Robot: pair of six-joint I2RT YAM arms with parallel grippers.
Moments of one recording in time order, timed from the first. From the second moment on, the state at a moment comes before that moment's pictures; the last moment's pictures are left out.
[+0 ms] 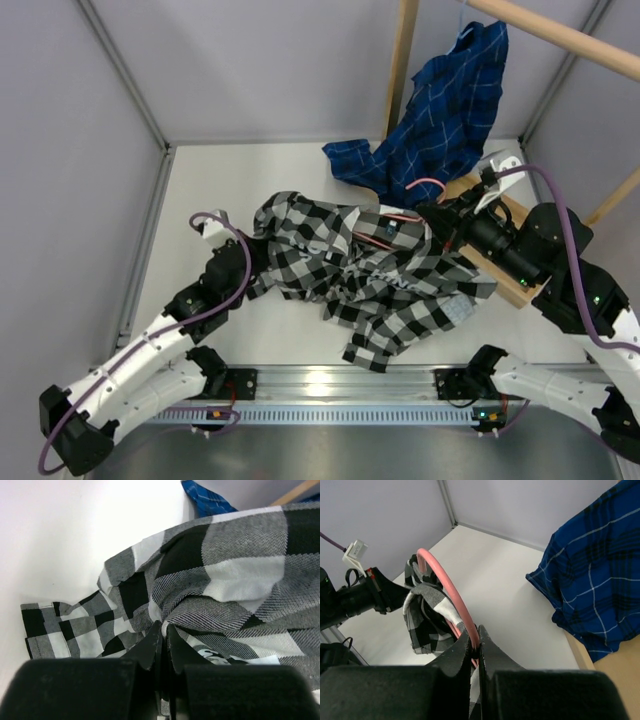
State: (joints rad) left arm -0.69 0.75 0.61 -0.22 -0.59 -0.80; right arm 0.81 0.79 1.32 -0.56 0.12 0.16
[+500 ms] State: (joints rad) left arm -0.68 0.73 1.01 -0.21 0.12 -0.32; right arm 0.81 0.82 1.34 -0.56 0.10 0.16
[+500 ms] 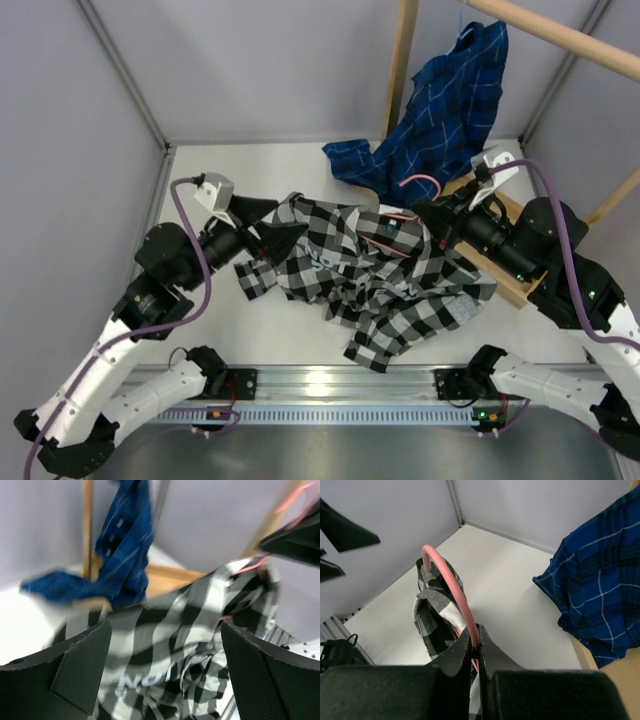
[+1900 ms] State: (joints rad) left arm -0.77 1.43 1.67 -0.73 0.94 0.34; right arm 0.81 0.84 1.43 -0.67 -0.17 0.10
